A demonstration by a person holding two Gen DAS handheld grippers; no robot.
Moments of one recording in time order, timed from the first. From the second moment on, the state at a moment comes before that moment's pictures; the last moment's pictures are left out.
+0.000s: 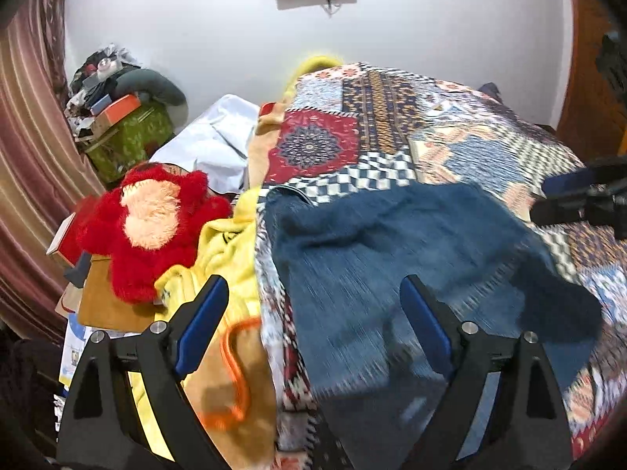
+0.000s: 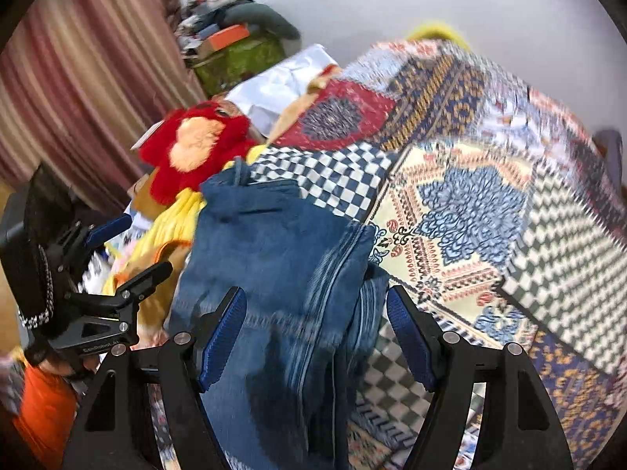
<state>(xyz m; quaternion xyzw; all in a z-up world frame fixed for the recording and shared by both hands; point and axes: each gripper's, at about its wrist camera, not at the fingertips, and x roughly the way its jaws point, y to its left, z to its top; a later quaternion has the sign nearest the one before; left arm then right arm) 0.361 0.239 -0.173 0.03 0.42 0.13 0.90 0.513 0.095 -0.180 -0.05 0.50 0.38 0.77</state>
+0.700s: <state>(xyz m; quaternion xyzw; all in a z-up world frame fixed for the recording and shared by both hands) 0.414 0.279 -0.197 -0.07 0.43 0.15 0.89 0.531 0.076 -0.215 -0.03 0.52 0.33 0.79</state>
